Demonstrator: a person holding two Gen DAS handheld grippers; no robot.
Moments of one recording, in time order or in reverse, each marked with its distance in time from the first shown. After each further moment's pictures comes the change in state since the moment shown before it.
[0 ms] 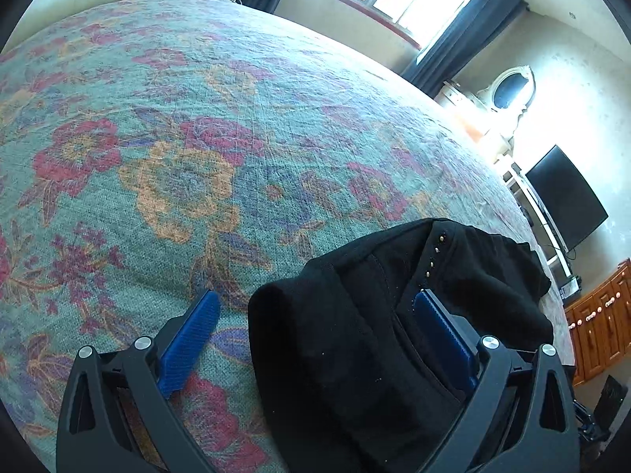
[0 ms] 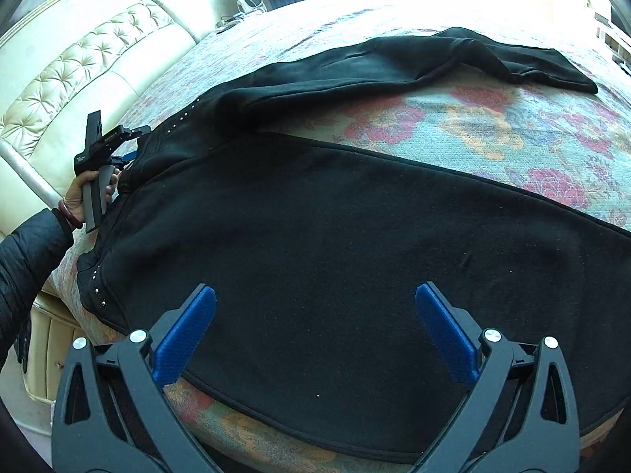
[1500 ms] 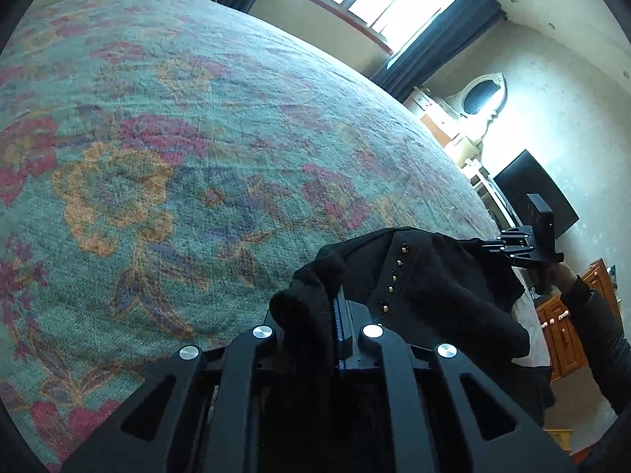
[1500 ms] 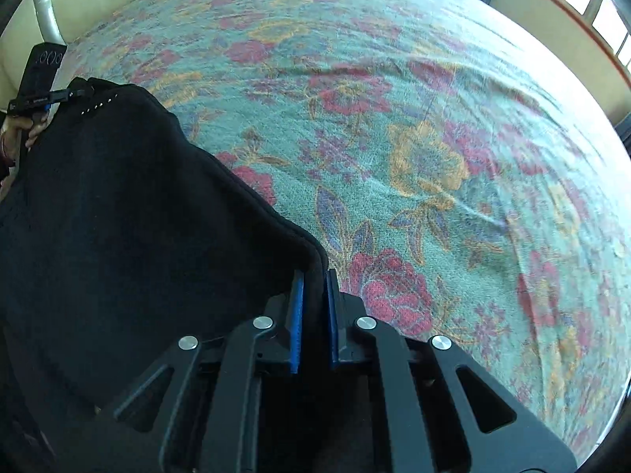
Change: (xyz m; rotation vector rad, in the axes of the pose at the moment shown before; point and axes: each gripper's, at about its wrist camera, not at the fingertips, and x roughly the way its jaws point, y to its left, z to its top) left arm 0.024 -0.015 0.011 0.033 -0.023 -0.131; right arm 0.171 -0.025 0.308 -0.771 0.244 -0.019
